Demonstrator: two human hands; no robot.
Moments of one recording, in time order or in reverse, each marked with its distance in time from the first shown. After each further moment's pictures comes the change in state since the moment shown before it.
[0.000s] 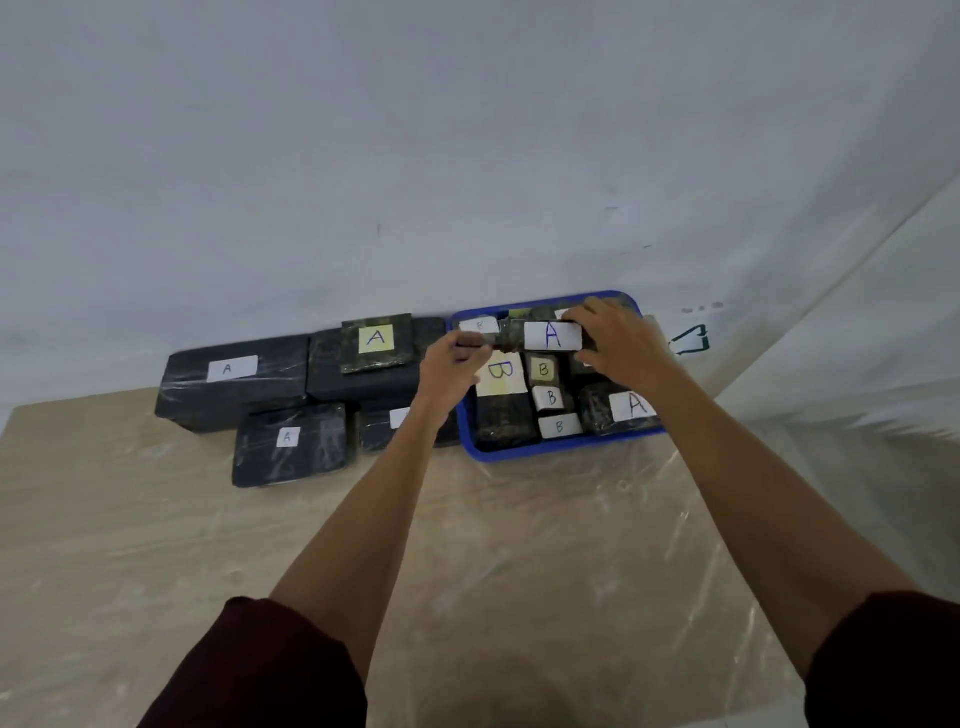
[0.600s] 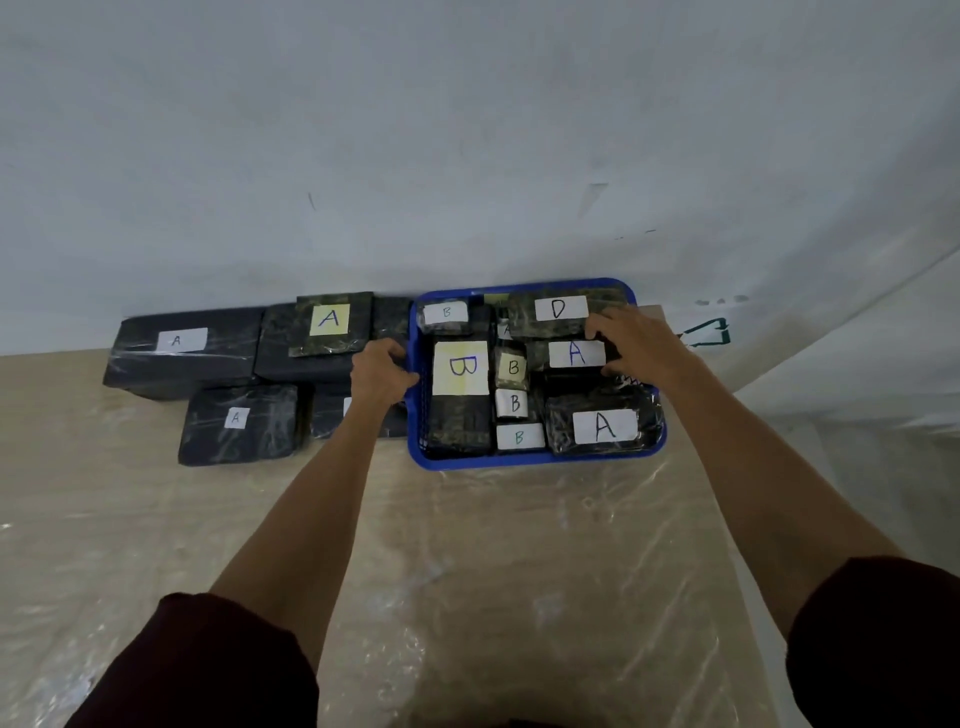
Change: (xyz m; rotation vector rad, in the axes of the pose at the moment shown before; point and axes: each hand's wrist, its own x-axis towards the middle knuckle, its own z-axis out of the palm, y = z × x) left_hand 0.052 -0.041 -0.003 0.654 0.241 -0.233; right_hand 0.046 0.127 0.066 0.065 -0.262 -0.111
